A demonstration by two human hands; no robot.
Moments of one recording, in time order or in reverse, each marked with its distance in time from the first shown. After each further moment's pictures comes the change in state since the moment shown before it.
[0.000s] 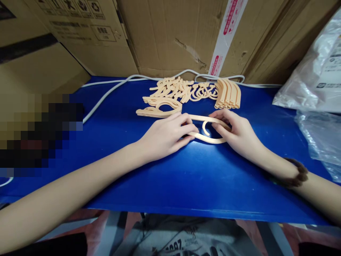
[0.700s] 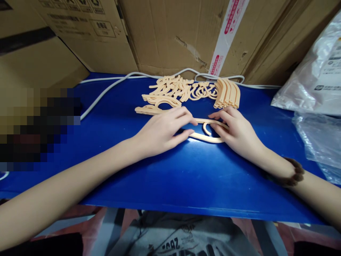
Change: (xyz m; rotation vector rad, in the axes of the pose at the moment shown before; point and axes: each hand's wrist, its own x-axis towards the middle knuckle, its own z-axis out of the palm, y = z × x) left_hand 0.005 0.000 -0.010 -0.142 0.015 -0.061; right_hand 0.001 0.011 -0.004 -0.294 0.007 -0.196
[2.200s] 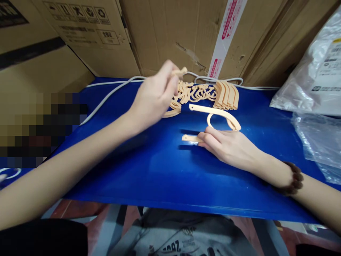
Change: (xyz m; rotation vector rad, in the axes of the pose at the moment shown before) left_hand 0.037 -0.020 -0.032 0.035 0.309 -0.364; right_hand -0.011 -0.032 -0.007 -0.380 -0.062 -0.520
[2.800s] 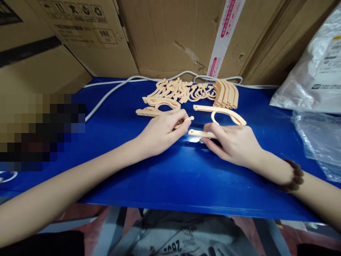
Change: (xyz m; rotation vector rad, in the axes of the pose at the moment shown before) left_hand -0.047 0.014 0.014 -0.231 -0.373 -0.005; right_hand 0.001 0.001 -0.004 0.039 0.063 0.230
